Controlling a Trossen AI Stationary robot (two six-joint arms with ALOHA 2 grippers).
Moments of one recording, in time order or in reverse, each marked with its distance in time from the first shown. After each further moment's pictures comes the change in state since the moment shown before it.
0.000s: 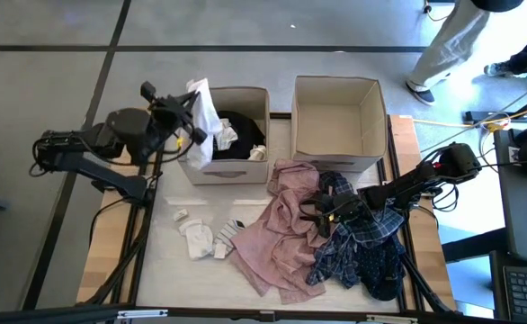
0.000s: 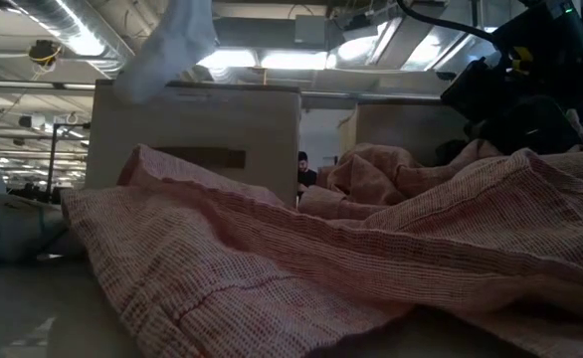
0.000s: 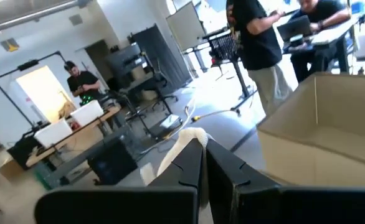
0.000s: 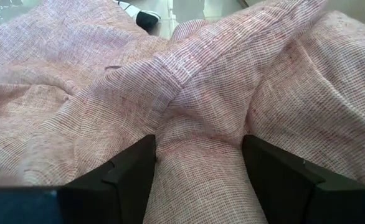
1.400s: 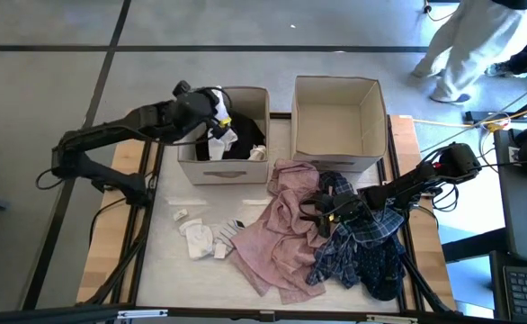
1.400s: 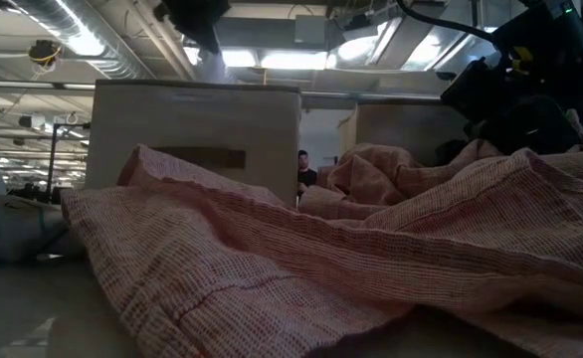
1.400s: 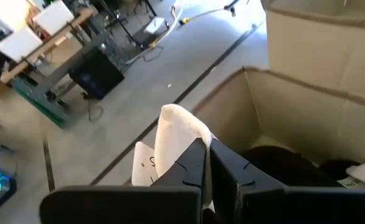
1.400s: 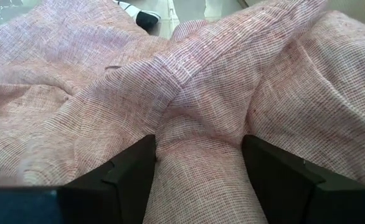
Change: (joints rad) left arm 0.381 0.211 -0.001 -0.362 0.350 -0.349; right arm 0.000 0.000 0.000 0.000 0.000 0.000
